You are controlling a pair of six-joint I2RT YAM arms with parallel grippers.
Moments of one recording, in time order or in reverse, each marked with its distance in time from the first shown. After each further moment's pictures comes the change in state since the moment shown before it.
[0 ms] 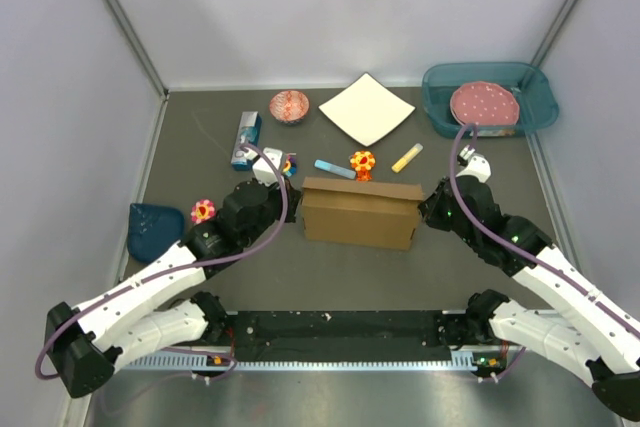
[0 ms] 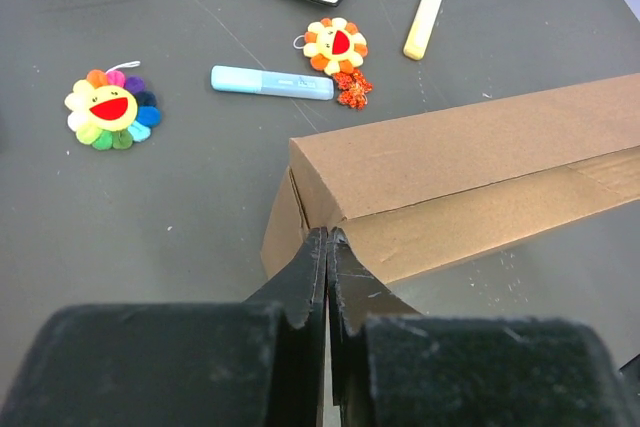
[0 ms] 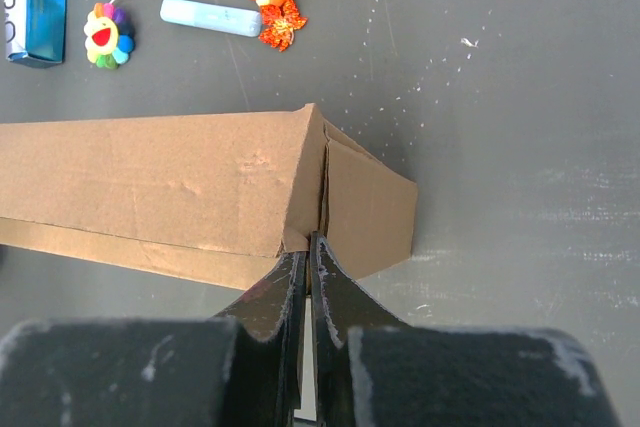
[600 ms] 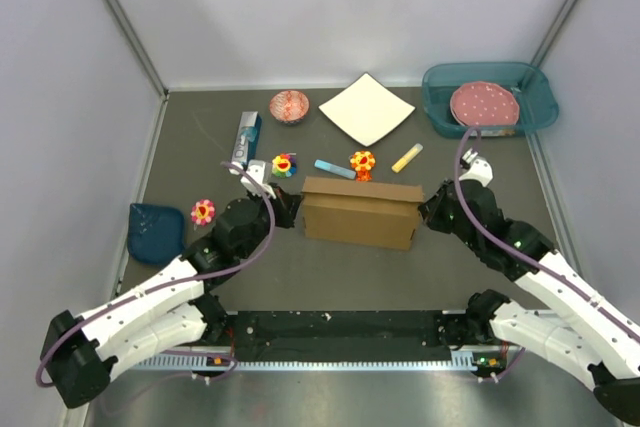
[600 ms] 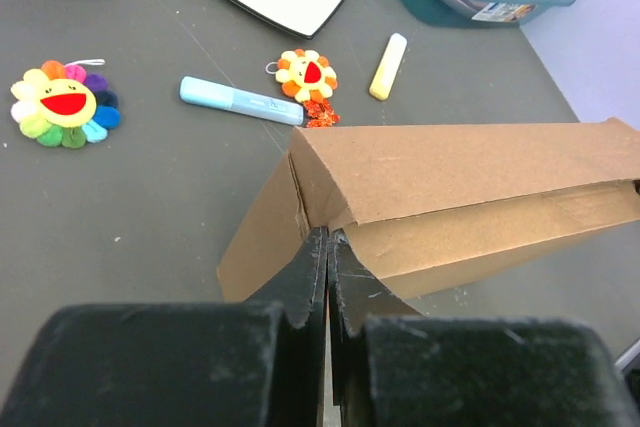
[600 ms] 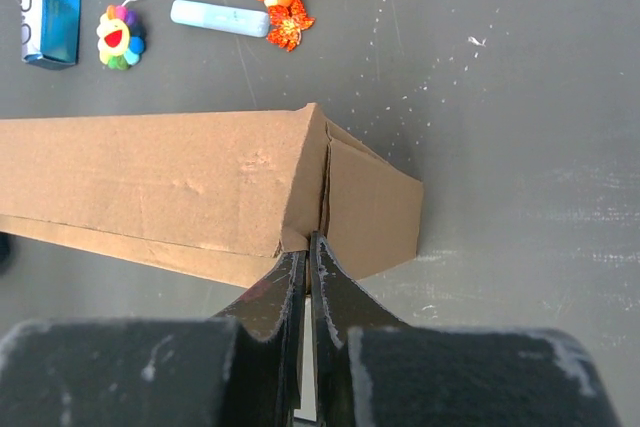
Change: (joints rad) left arm 0.007 -0.058 -0.188 0.232 0.011 -0.119; right arm 0.000 -0.031 -0.028 0.018 -0.006 0.004
